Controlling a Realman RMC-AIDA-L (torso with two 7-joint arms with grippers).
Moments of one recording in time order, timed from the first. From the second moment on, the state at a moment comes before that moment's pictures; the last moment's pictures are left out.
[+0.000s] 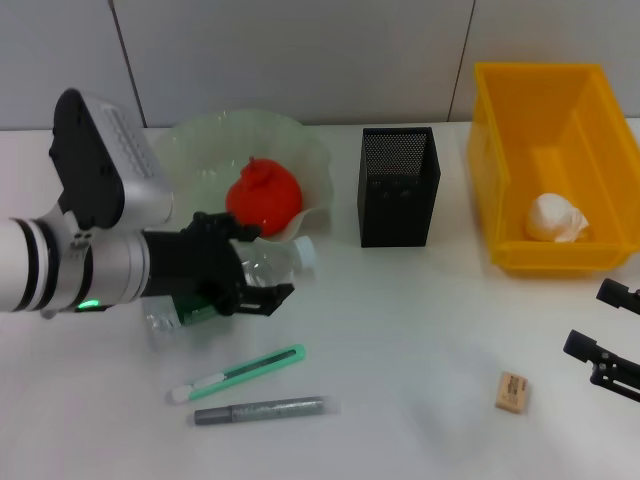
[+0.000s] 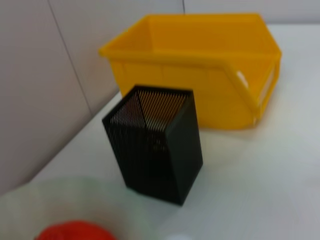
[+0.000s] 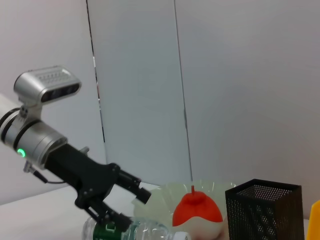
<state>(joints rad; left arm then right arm) -0.37 -2.07 1.45 1.21 2.05 1.03 -1.73 0.09 2.08 2.40 0.71 1.55 -1.65 1.02</state>
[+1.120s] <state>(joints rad) -0.28 -2.07 1.45 1.32 2.07 1.18 -1.73 0.14 2.07 2.41 0.72 1.53 -1.64 1.07</state>
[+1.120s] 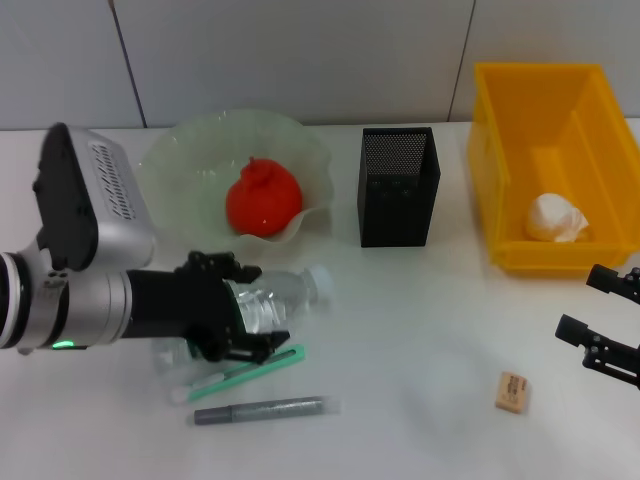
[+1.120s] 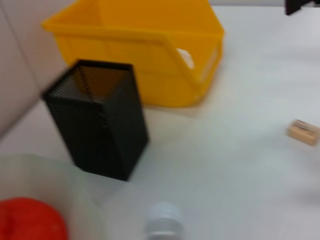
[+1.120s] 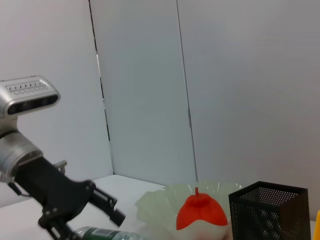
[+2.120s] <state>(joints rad) -0.57 -2.08 1.69 0.94 2.05 0.82 -1.78 0.15 2.07 2.41 0.72 1.53 -1.64 1.08</state>
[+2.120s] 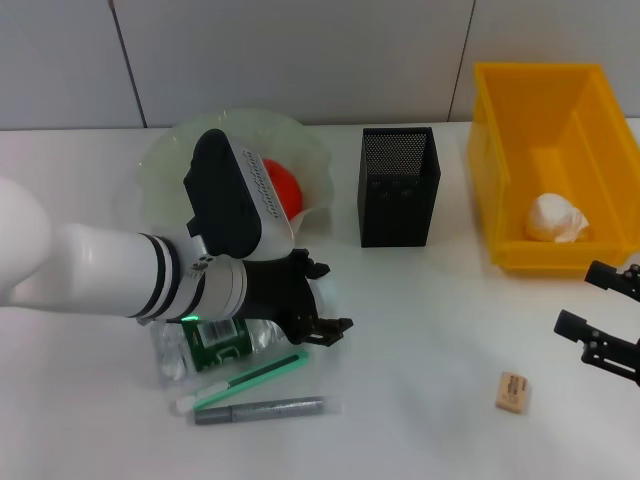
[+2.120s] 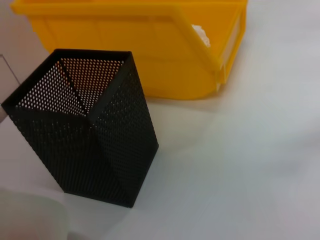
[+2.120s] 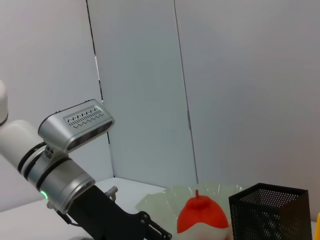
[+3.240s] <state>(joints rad) -0.45 -2.07 1.55 1.22 2.08 1.01 -1.82 0.16 2.07 2.41 0.73 1.53 -1.65 1.12</state>
